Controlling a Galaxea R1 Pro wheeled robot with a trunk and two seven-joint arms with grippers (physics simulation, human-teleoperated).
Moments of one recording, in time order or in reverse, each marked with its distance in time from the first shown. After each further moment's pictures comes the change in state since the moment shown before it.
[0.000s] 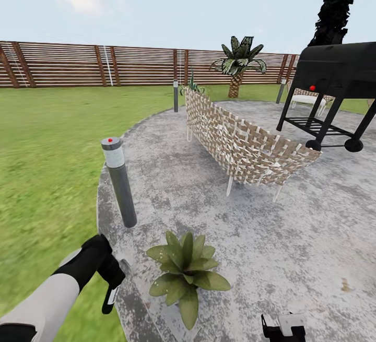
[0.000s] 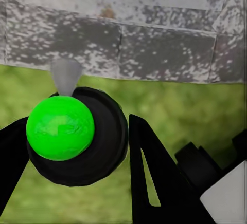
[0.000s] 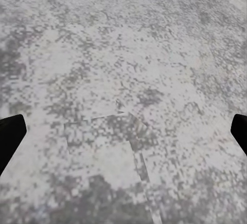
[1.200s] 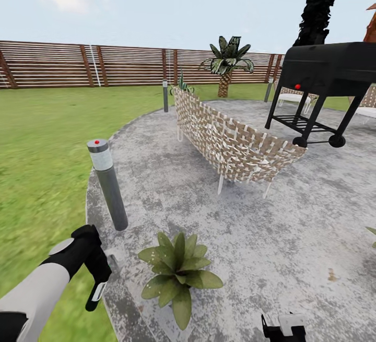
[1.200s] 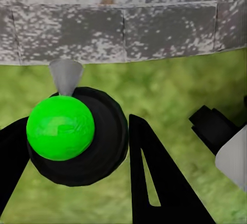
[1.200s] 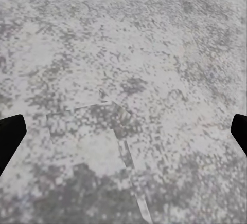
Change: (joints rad) left arm -0.058 0.067 0.005 0.001 -0.176 -0.081 -0.210; right arm 0.000 -0.002 0.000 -0.002 0.003 0.000 0.002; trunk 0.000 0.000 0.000
